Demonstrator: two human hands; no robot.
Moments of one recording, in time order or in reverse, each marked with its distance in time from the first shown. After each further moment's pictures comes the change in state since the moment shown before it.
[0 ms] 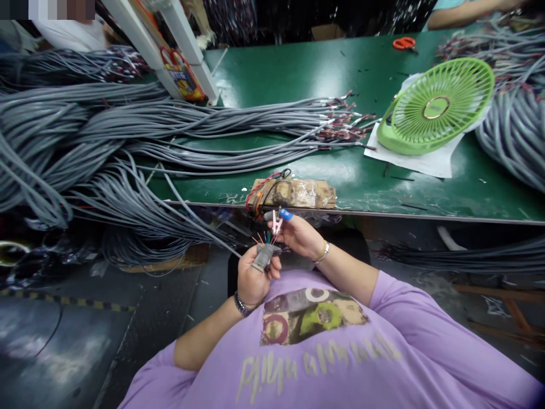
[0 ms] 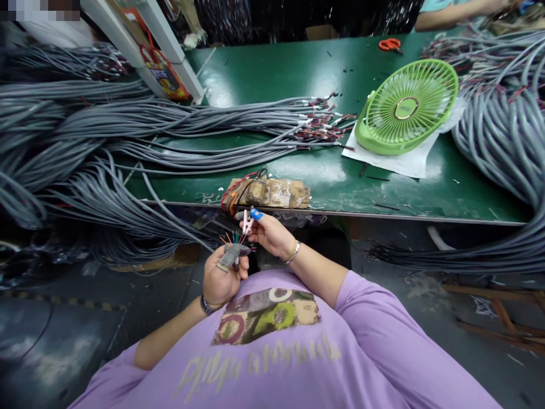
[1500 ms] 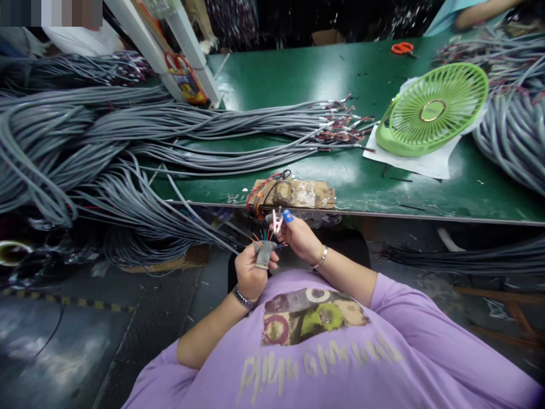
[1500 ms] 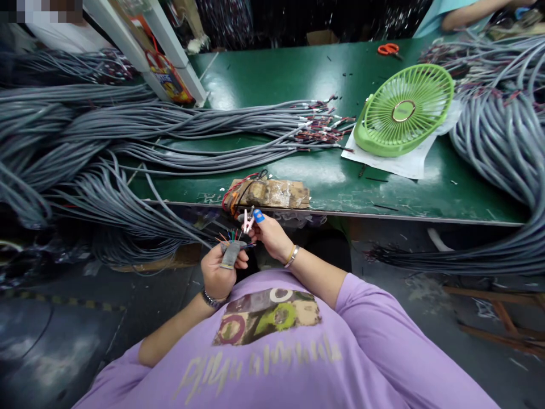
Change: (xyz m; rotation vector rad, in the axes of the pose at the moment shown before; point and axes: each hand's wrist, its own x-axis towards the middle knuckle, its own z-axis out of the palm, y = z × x) left_hand 0.010 -0.013 -0.019 0.351 0.003 0.378; right_hand 0.001 0.013 -0.007 -0.196 0.019 -0.234
